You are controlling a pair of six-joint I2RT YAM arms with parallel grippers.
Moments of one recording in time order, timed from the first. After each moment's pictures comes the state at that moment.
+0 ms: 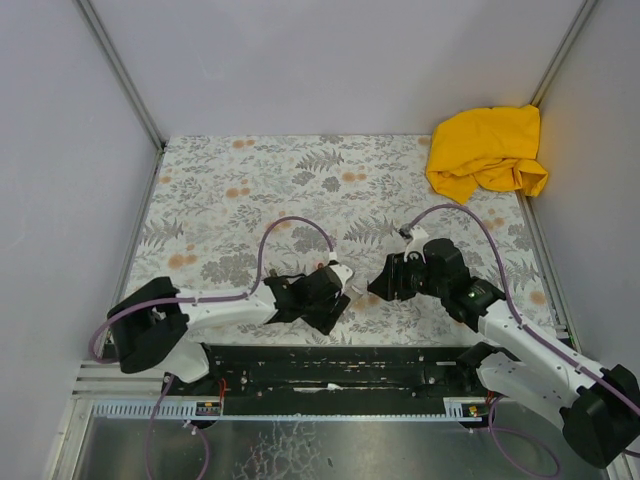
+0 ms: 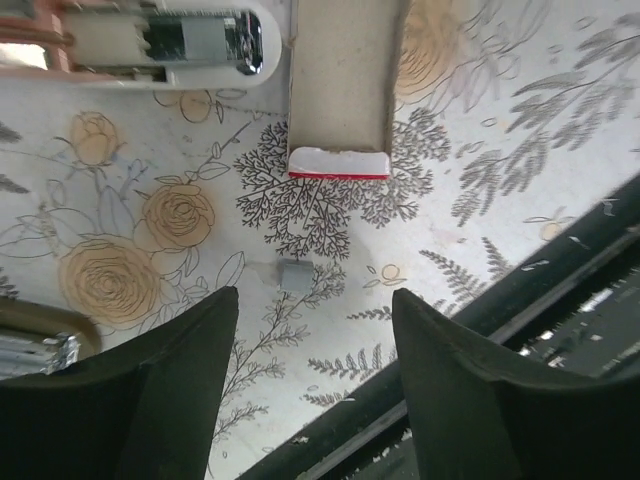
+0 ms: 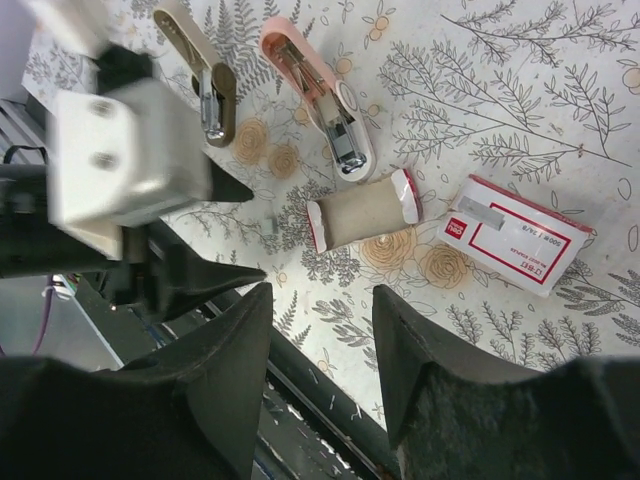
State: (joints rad) left arm -1.07 1.51 0.77 -0.31 -0.07 -0.38; right arm 0.58 0.88 0.51 -0.22 -0.33 0.48
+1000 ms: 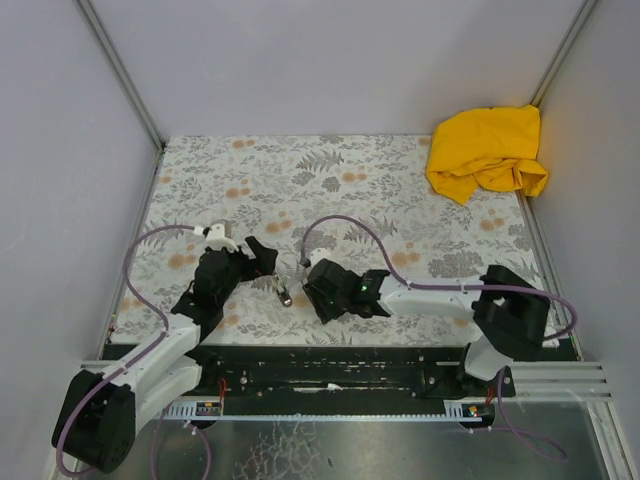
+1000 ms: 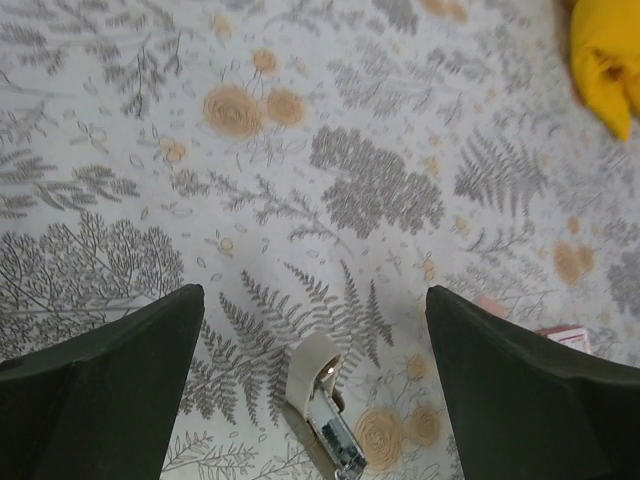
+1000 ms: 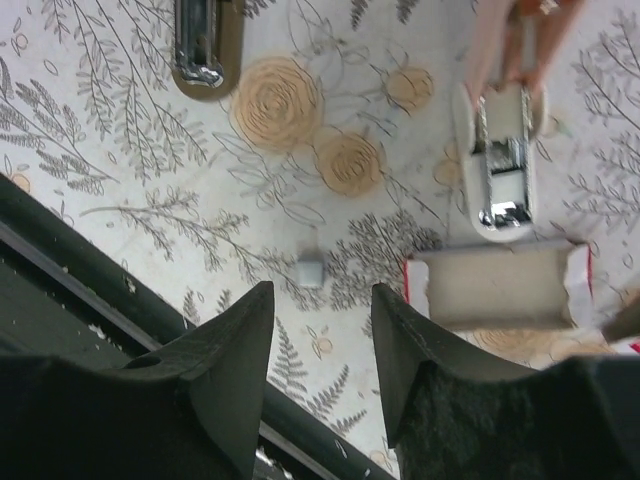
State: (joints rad) left arm -0.37 0.91 0.27 0.26 -0.06 -0.56; right arm 1.12 1.58 0.92 -0.30 0.15 0.46
